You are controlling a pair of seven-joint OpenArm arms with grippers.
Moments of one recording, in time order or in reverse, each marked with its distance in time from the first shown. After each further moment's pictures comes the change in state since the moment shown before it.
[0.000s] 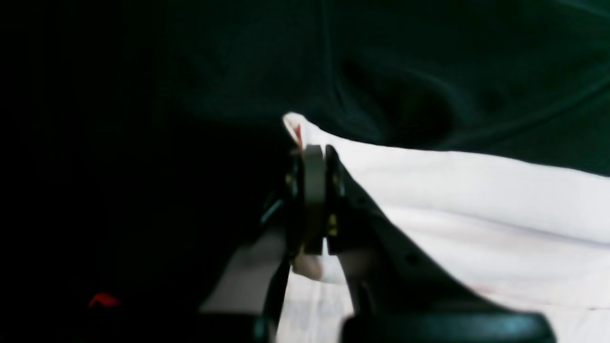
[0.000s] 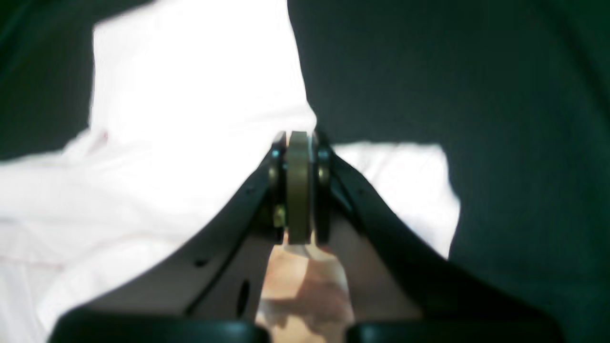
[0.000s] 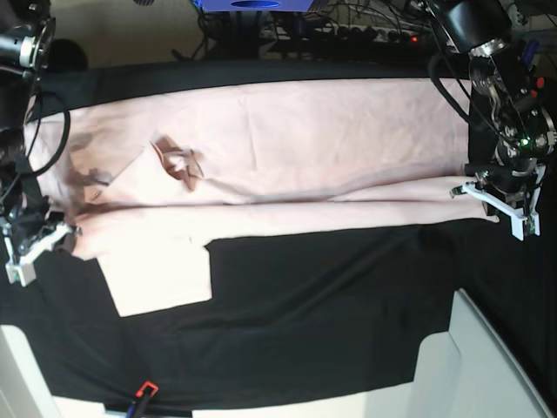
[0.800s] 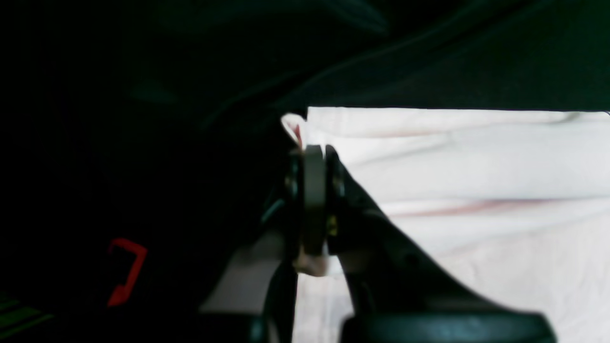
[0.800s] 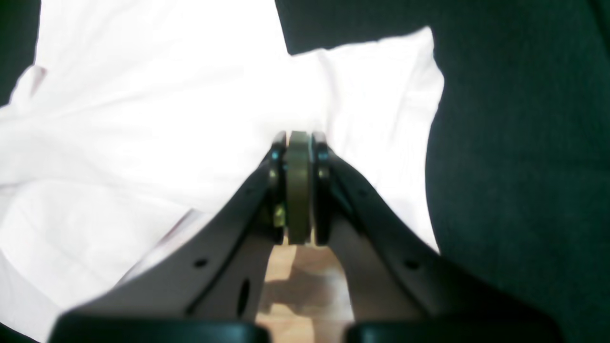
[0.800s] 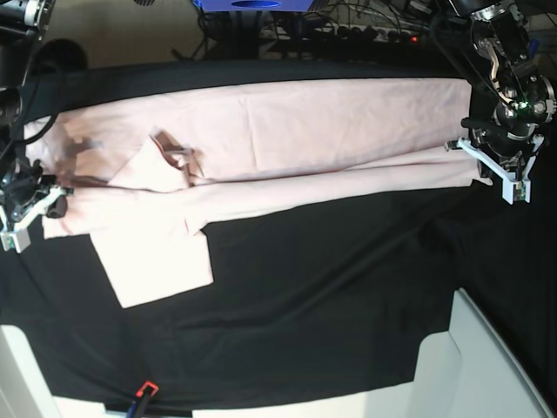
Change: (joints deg) left arm 8.4 -1.0 -0.4 2.9 0.5 -6.1 0.0; right arm -10.0 -0.1 2.5 11.3 0.0 -0.2 -5.1
